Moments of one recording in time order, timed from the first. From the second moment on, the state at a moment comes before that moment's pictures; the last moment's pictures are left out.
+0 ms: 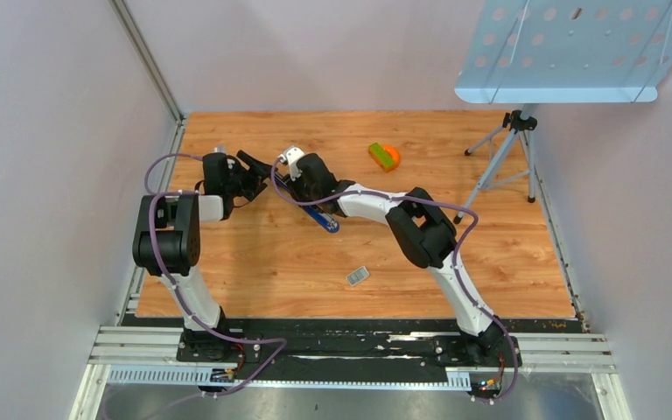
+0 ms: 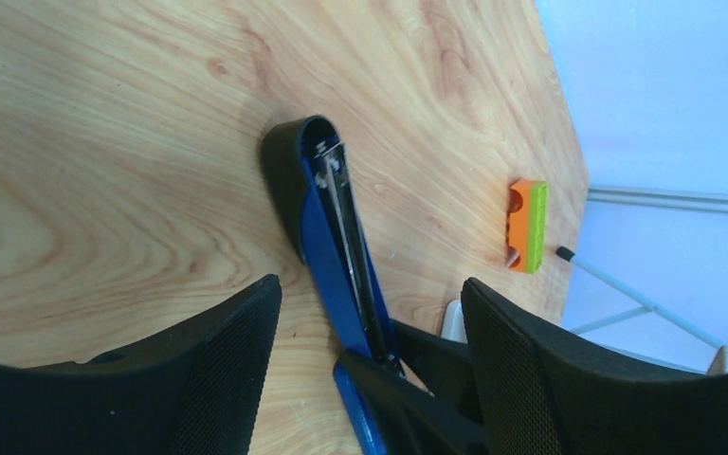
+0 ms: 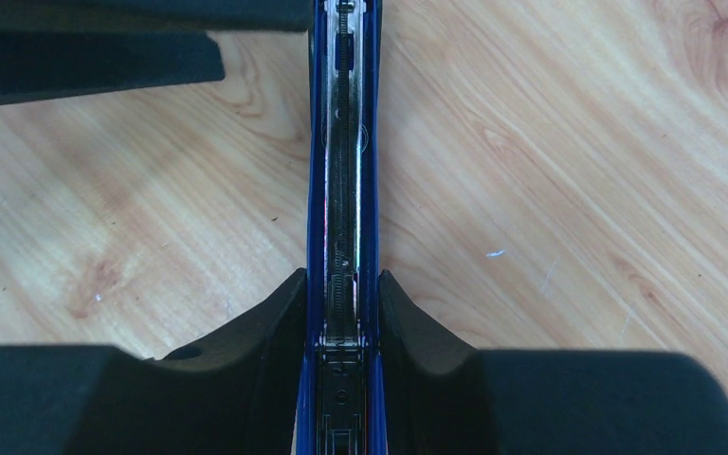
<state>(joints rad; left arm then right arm) 0.04 1.82 0.86 0.45 0.38 -0.95 0.82 2.36 1.77 0.05 -0.01 -0.01</state>
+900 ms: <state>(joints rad) 0.04 1.94 0.75 0.78 0.44 -1.09 0.83 2.27 1.59 0.27 -0.10 0.02</state>
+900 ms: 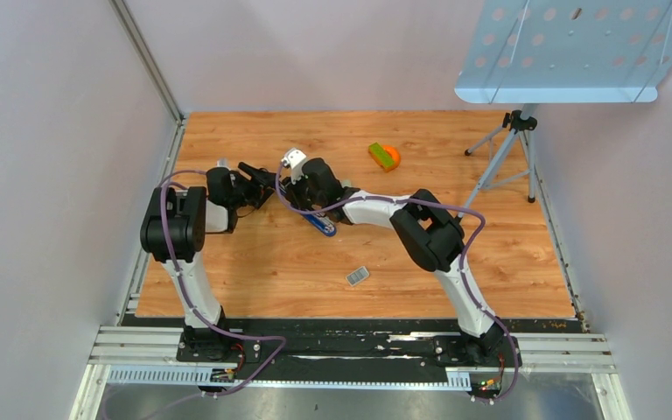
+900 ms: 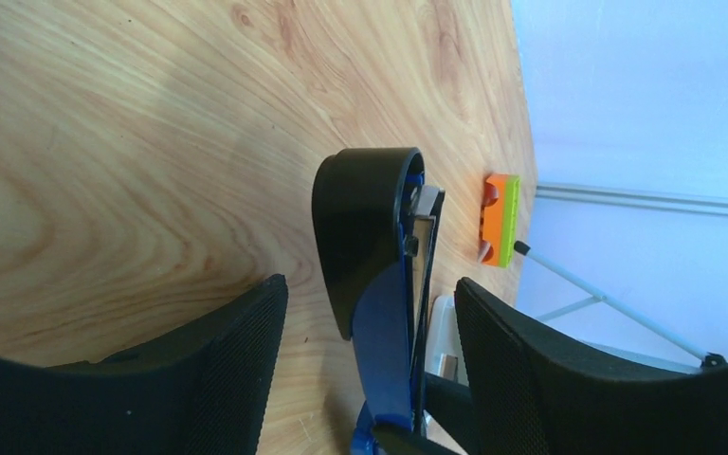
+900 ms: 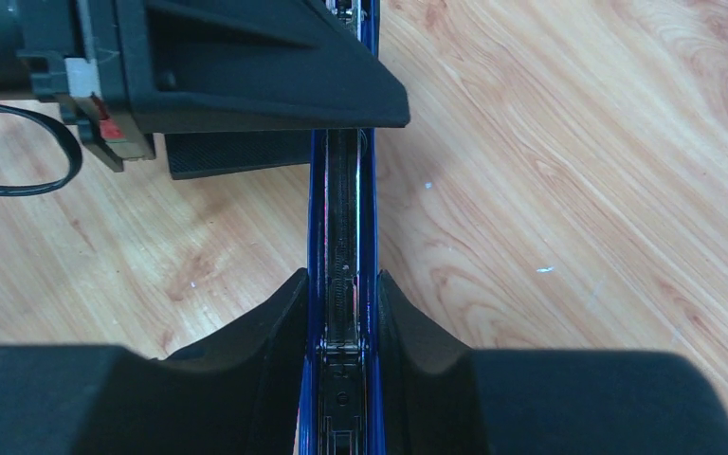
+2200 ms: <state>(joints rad) -0.08 1.64 0.70 0.61 0.28 -0.59 0.78 1.92 1.34 0.02 -0.18 0.16</state>
